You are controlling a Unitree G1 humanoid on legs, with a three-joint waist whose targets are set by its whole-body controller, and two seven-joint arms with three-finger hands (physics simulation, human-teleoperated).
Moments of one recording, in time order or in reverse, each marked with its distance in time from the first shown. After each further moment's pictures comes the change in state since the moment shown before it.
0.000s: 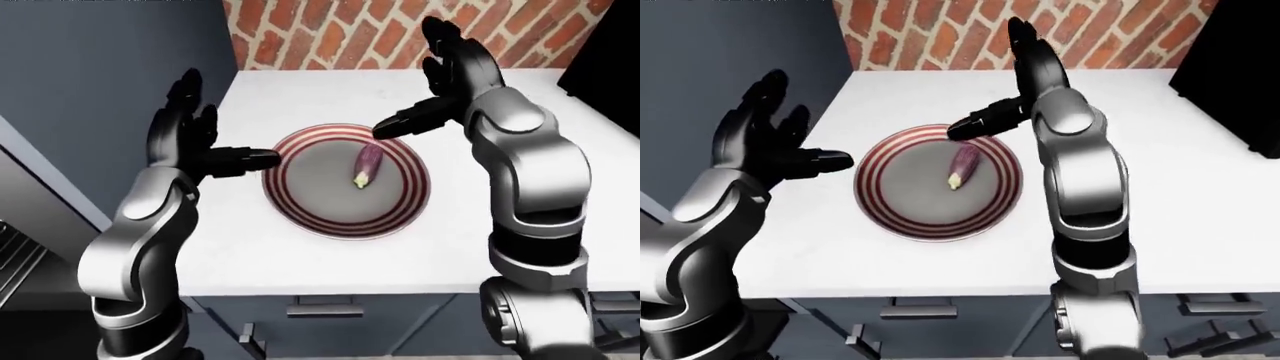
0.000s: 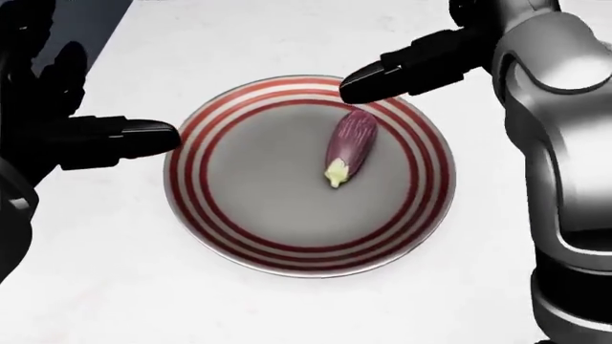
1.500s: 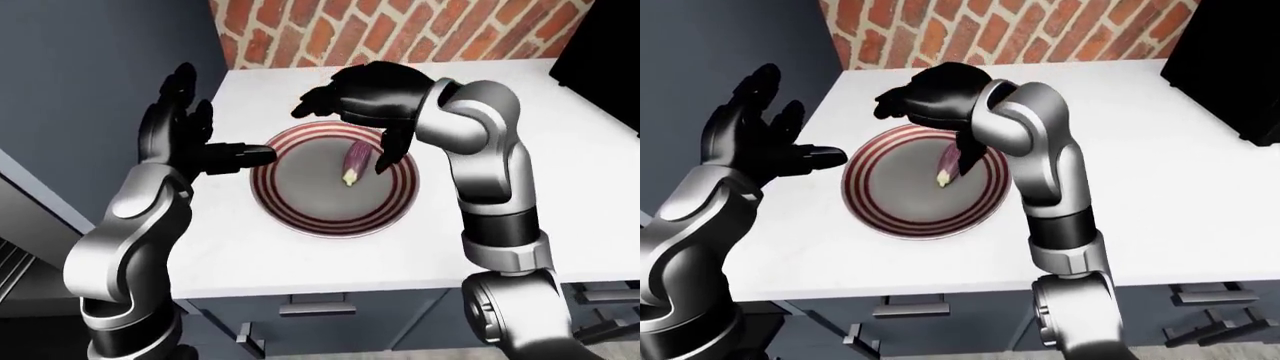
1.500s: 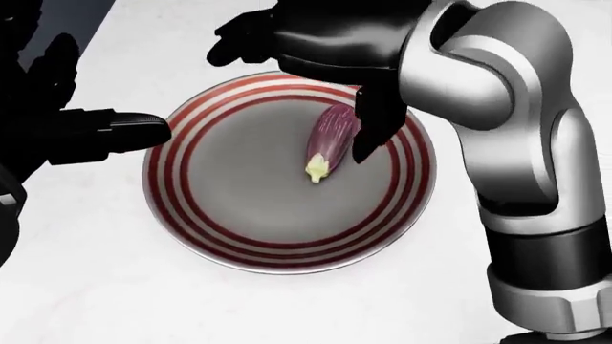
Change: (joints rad) left arm -0.011 0.030 0.015 -0.014 -0.053 0.015 0.024; right arm -0.043 0.087 0.028 0.246 -0.805 -1.419 0.843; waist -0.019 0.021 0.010
